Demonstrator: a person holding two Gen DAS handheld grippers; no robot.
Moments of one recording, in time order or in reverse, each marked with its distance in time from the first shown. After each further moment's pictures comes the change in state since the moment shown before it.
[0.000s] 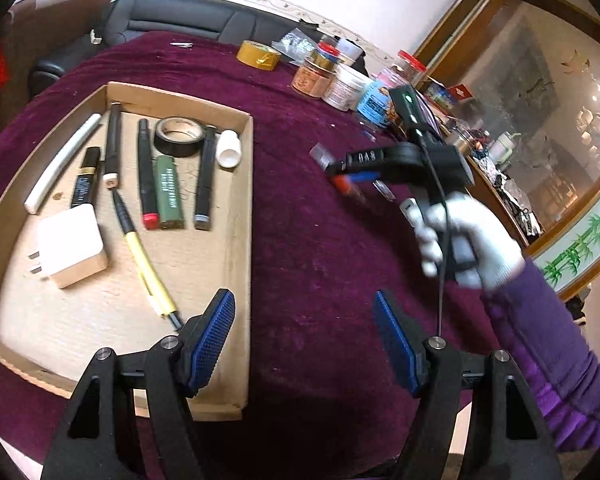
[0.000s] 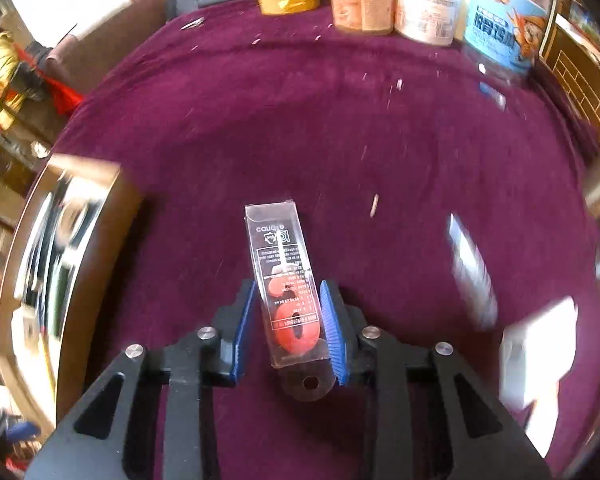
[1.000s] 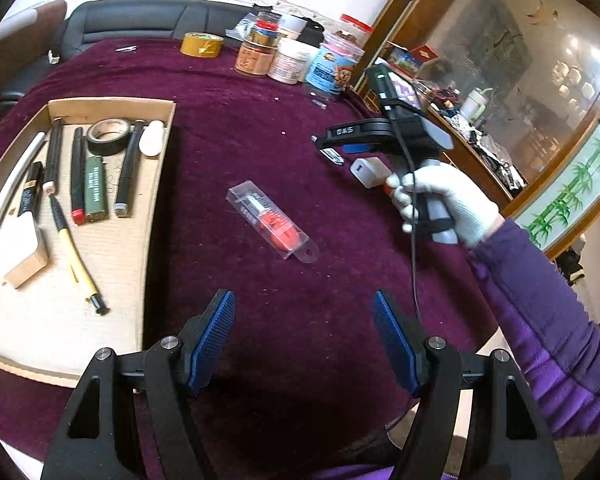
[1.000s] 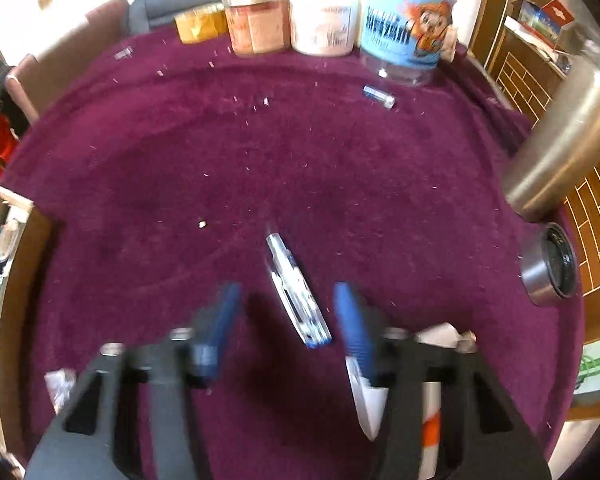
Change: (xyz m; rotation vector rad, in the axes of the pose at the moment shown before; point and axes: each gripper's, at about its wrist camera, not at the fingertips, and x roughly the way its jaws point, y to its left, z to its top) left arm 0.005 -0.057 -0.014 0.128 0.069 -0.030; right arm -0.012 -0.090 0.020 0.073 -0.050 -0.174
